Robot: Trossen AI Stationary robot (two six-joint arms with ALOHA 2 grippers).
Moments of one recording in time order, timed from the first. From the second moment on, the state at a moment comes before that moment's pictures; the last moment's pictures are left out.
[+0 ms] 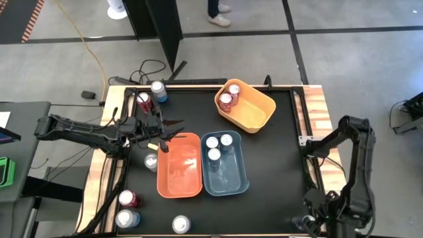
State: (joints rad) left arm -0.01 0.84 0.42 0.56 -0.28 -0.02; right arm 1.27 1.56 1.43 -1.27 0.08 2.15
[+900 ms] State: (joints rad) left arm -0.01 0.84 0.42 0.56 -0.28 -0.01; right arm 1.25 1.76 1.43 -1.17 0.02 2.06
